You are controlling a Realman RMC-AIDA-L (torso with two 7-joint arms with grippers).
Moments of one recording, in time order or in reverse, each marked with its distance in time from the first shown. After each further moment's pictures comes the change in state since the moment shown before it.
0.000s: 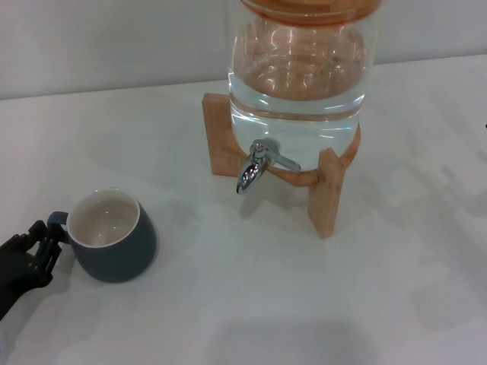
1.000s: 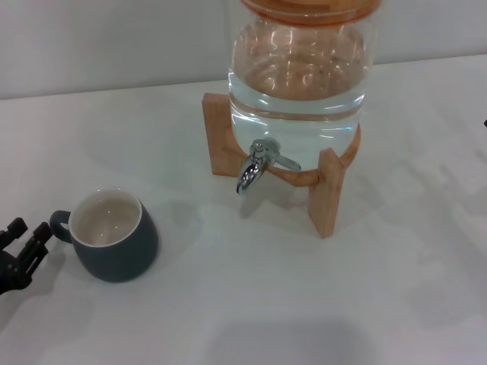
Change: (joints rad) left arm -0.024 0.001 0.002 -0.140 0.056 0.074 -0.044; right arm 0.004 0.002 0.000 -0.007 -0.002 0.001 0.005
